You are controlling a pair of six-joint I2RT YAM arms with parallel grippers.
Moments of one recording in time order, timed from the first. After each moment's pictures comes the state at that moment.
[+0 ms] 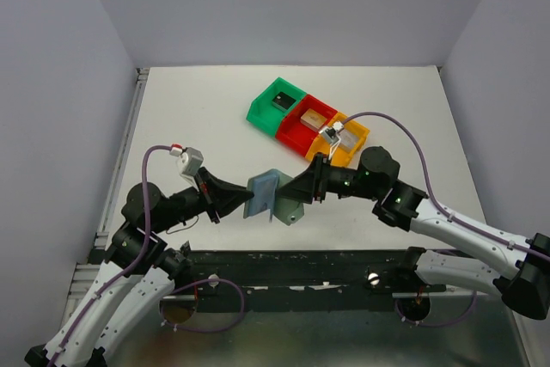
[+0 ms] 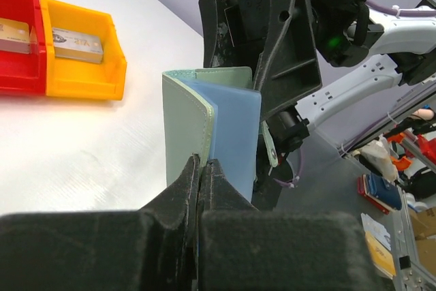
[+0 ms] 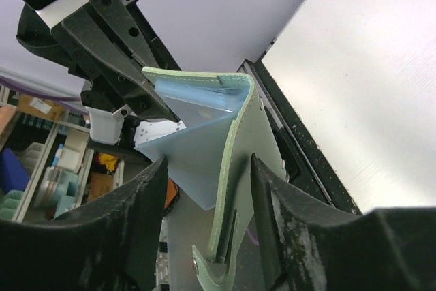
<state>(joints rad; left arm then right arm) -0.55 0.38 0.62 -0.18 0.56 -0.57 0.90 1.02 0.74 0.22 -0.45 0.90</state>
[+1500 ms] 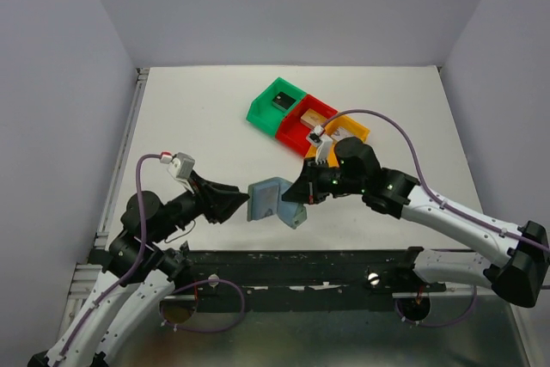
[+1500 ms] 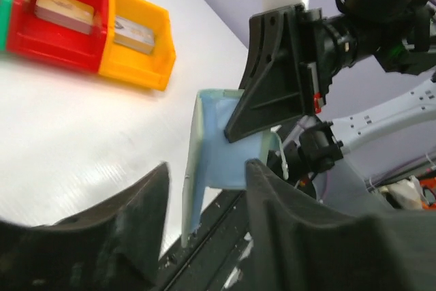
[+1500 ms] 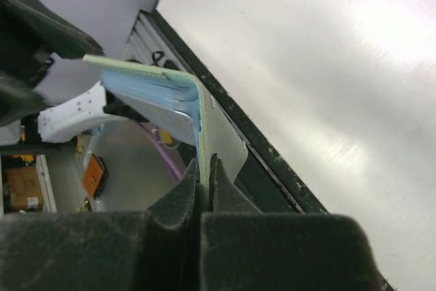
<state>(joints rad) -0.56 0.31 0.57 -0.28 0.39 -0.59 0.90 1.12 0.90 -0.21 -0.36 0.71</state>
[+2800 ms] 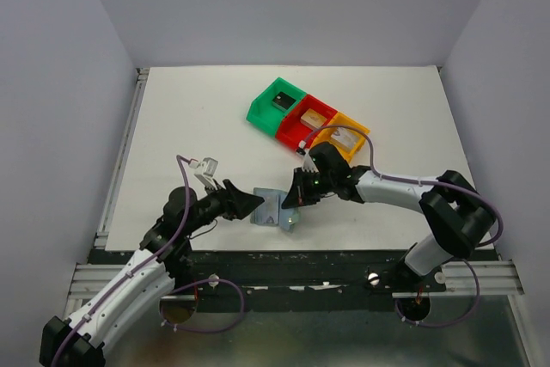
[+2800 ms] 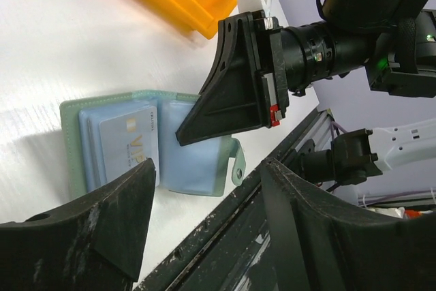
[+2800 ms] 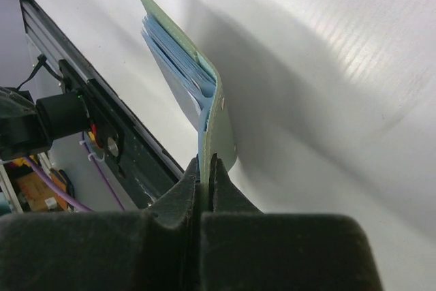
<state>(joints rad) -0.56 0.47 0.22 0.06 0.33 -0.80 0.76 1.57 0.79 -0.01 -0.47 0.69</state>
